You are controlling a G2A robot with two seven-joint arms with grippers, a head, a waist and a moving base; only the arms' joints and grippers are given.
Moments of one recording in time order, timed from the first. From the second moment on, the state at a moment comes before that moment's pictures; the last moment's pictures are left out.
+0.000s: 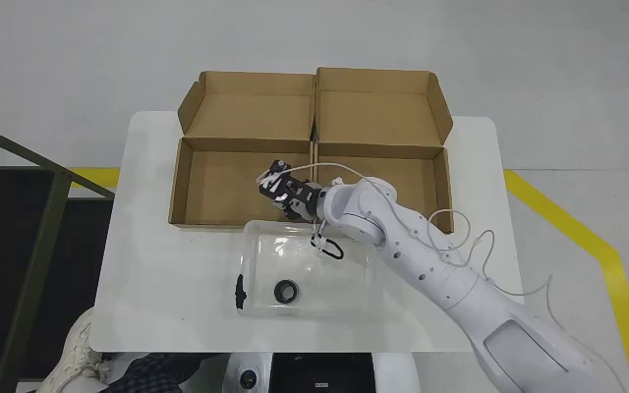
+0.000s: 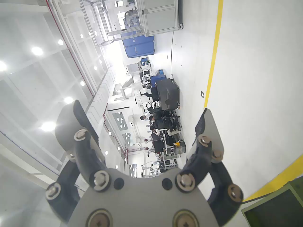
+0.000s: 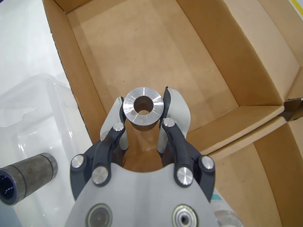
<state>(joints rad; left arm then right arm) -0.01 -0.37 -0.75 -1.25 2.03 -0.40 0.22 -0.67 -1.39 0.65 -1.34 -1.02 -0.33 0.68</state>
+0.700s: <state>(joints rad) -0.01 -0.37 -0.75 -1.25 2.03 -0.40 0.22 -0.66 -1.42 0.66 -1.31 -0.97 -0.36 0.77</state>
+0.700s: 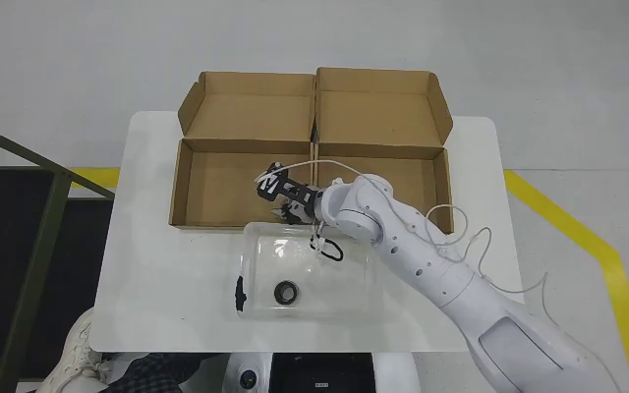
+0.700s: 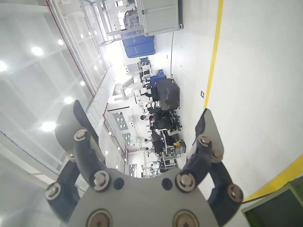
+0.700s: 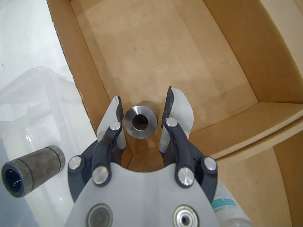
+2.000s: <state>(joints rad) -0.01 -0.37 -0.75 -1.25 2.03 -0.40 0.22 -1.10 -1.28 0.88 -1.89 -1.36 -0.77 0.54</state>
